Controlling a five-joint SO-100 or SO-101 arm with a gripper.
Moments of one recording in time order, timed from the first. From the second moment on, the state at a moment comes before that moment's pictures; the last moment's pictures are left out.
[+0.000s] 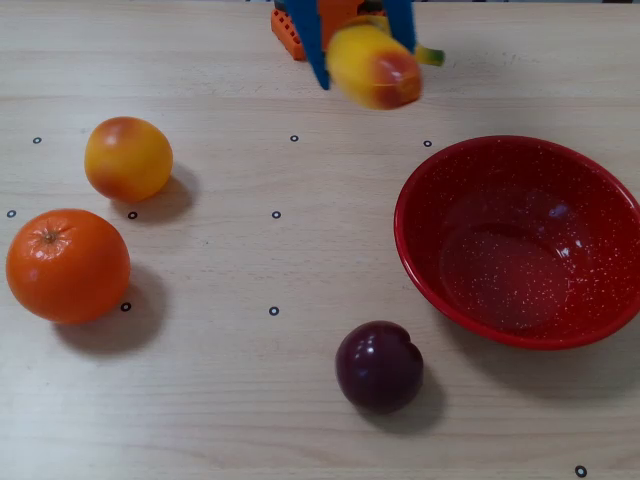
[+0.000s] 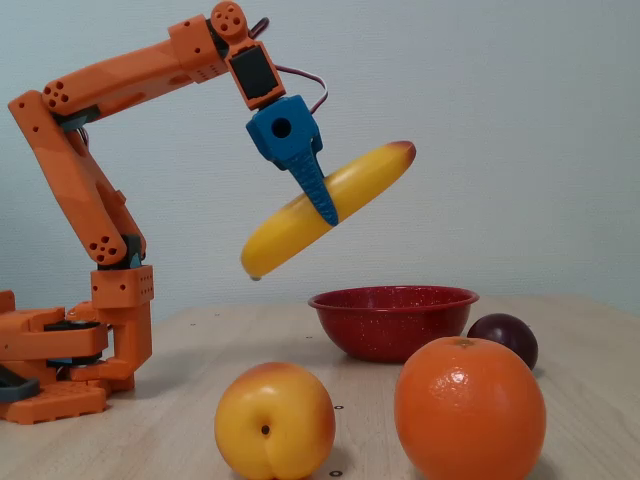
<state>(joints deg) -2.0 117.7 91.1 85.3 -79.6</state>
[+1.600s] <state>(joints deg) -22.4 70.5 57.7 85.5 -58.4</state>
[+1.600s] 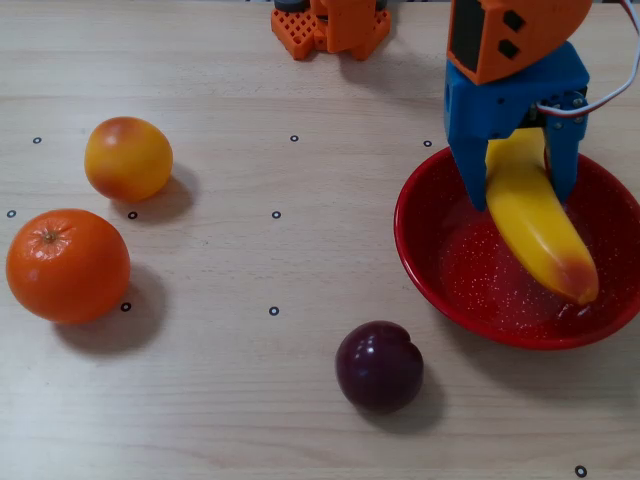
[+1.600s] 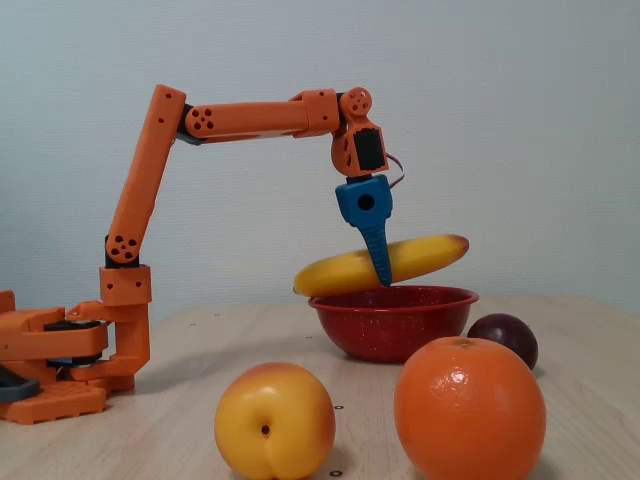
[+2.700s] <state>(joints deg) -18.2 66.1 57.7 72.7 -71.6</state>
